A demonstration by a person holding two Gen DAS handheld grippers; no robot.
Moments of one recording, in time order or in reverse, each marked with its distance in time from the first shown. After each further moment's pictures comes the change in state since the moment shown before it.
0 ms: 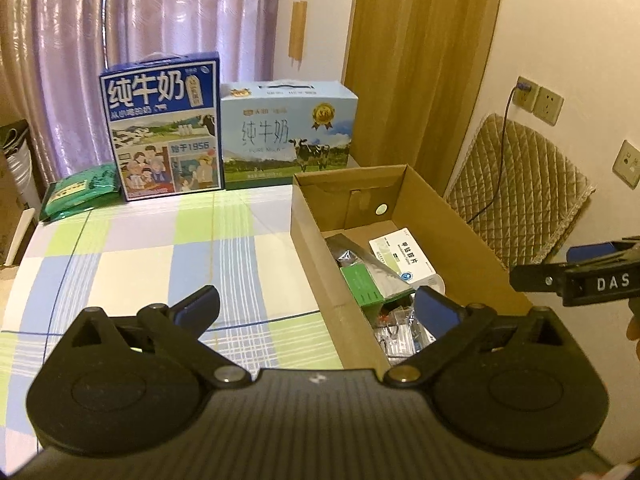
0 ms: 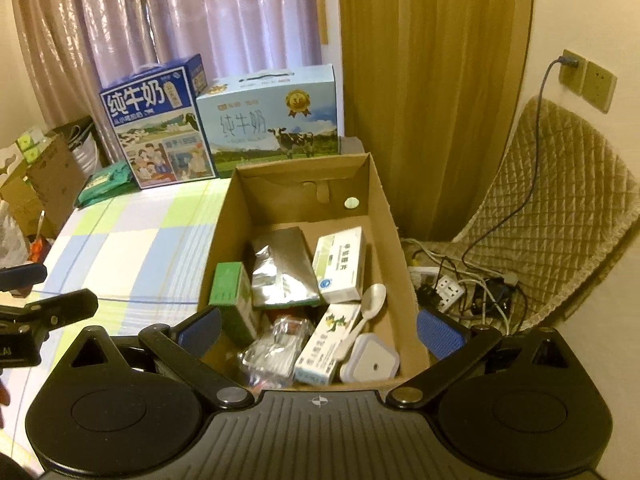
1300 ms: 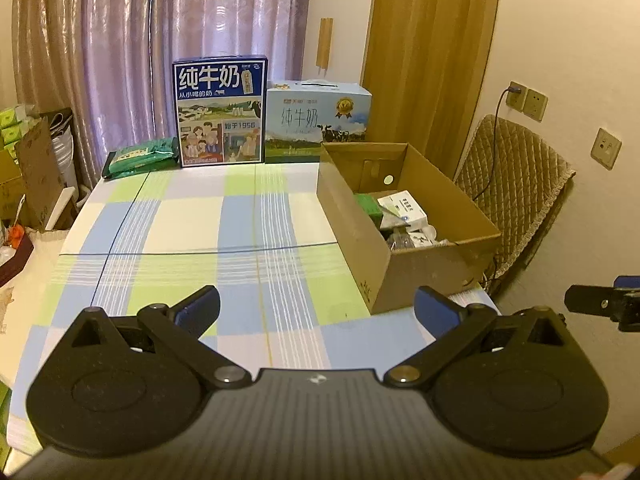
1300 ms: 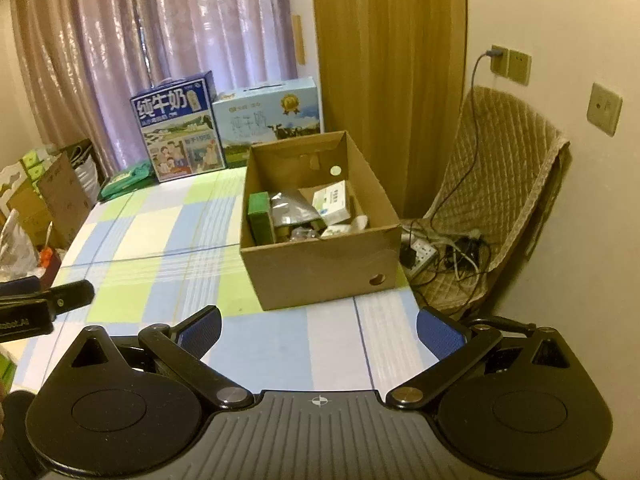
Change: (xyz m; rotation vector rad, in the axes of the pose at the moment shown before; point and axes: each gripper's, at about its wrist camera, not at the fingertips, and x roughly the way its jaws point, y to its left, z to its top) left arm -0.148 -0.002 -0.117 -0.041 -0.043 0.062; right arm -0.149 0.053 -0.146 0.078 -0.088 -0.052
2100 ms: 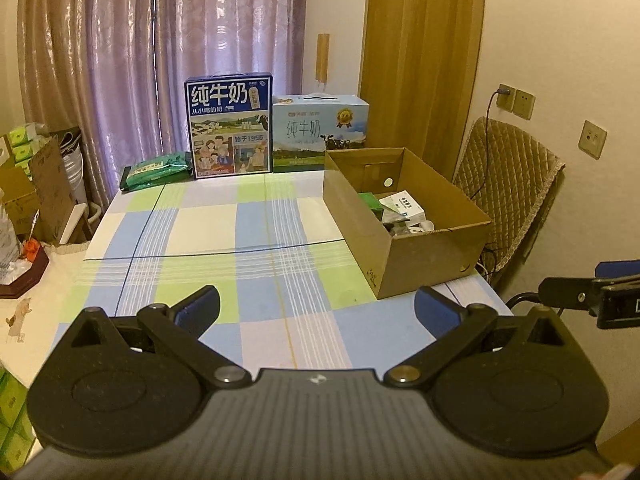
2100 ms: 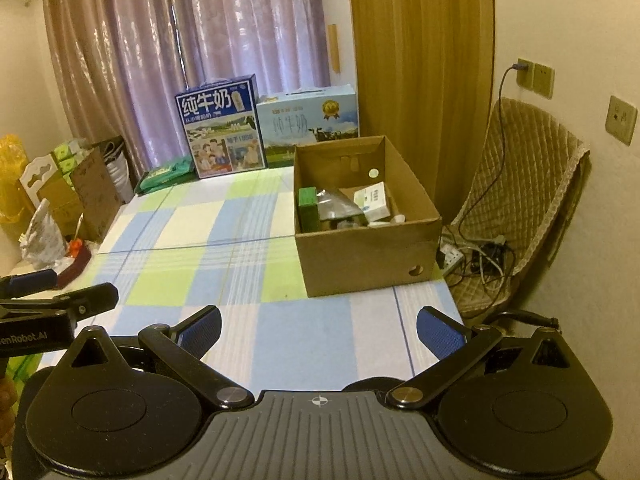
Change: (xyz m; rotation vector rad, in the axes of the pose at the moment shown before) left arm -0.054 0.005 -0.022 0.044 -0.048 0.015; right arm -0.028 0.036 -0.025 -0.029 -0.035 0.057
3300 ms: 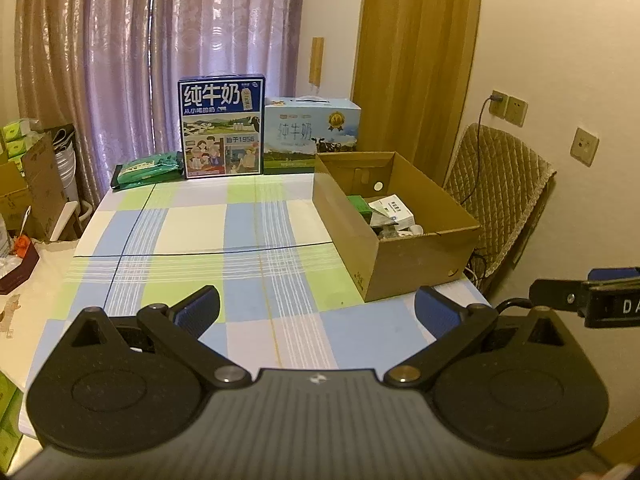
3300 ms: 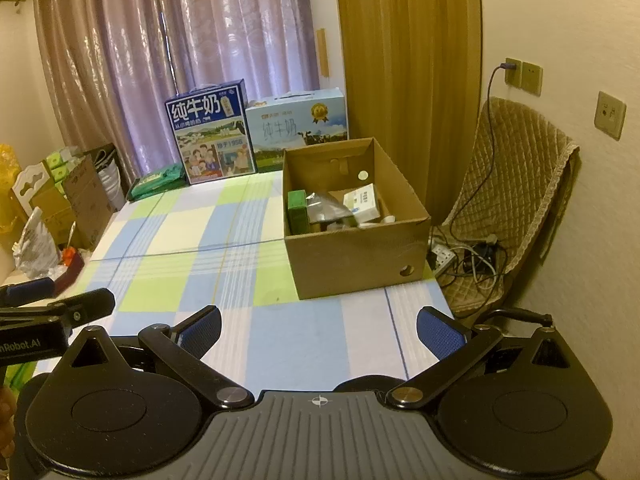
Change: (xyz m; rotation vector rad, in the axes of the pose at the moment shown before) left arm -0.003 -0.003 -0.006 -0.022 -0.014 -0.028; right arm -0.002 -0.005 -0.006 0.022 -0.007 -0.020
